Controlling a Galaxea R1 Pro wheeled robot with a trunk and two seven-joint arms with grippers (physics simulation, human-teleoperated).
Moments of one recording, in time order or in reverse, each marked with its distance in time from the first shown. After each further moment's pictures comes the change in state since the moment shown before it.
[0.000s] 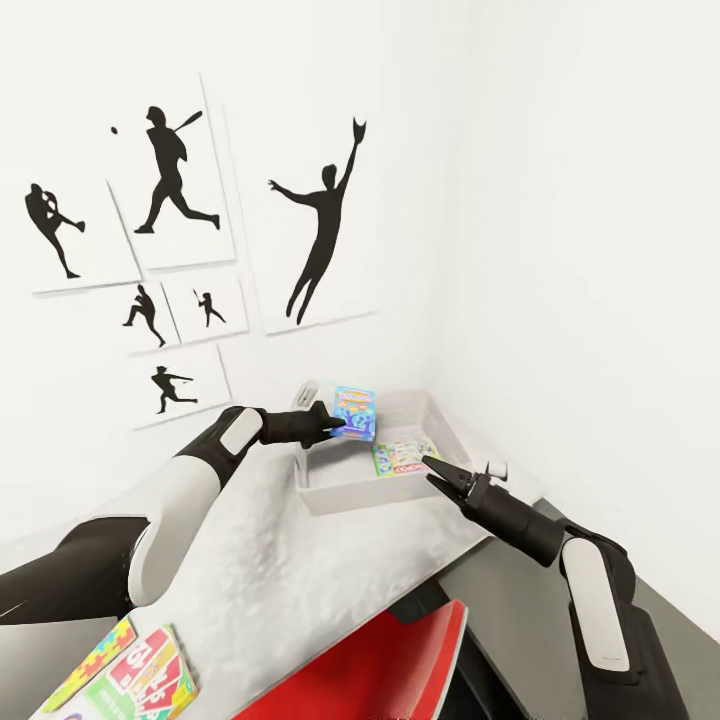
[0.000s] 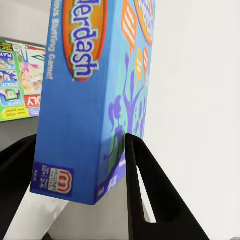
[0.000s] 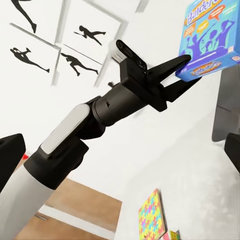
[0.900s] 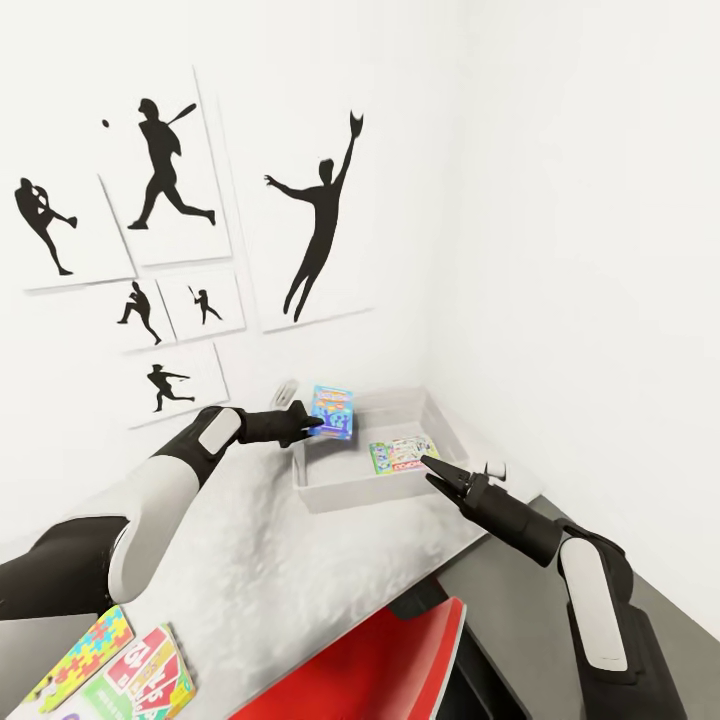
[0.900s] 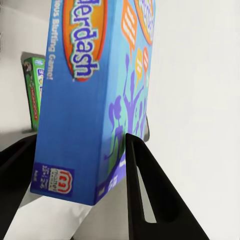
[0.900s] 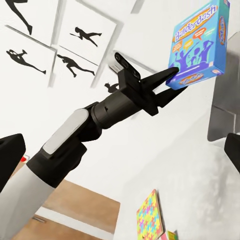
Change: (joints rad) left arm 0.000 0.072 -0.001 0.000 -0.001 -0.002 0.003; right arm 0.000 0.004 0.003 0.002 0.001 -0.008 -0.006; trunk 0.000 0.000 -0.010
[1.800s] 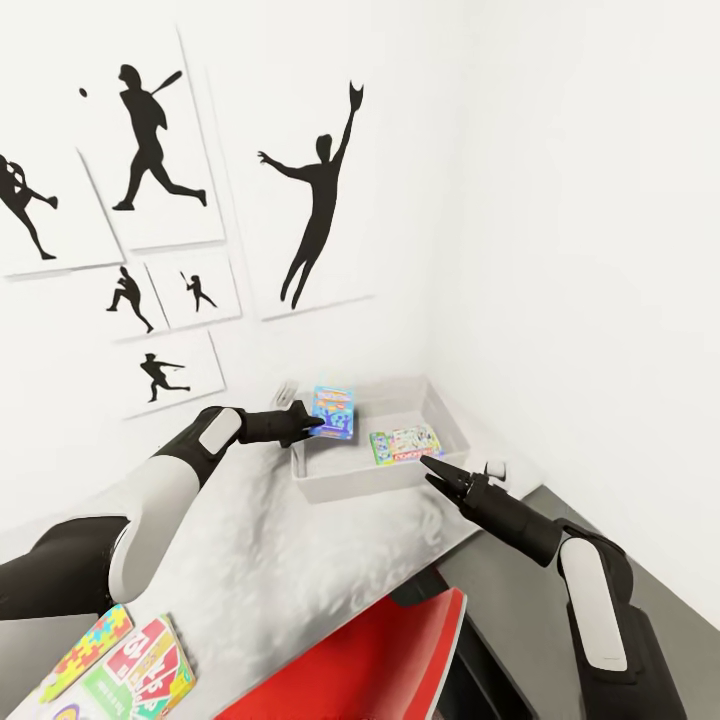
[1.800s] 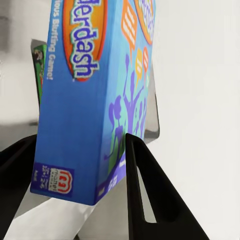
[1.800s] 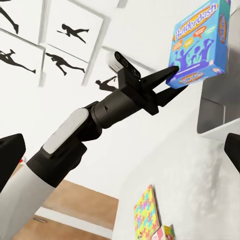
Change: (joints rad) left arm 0.000 -0.002 0.002 0.000 0.003 0.004 -0.001; right arm 0.000 0.000 0.000 0.000 0.000 0.003 0.000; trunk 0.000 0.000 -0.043
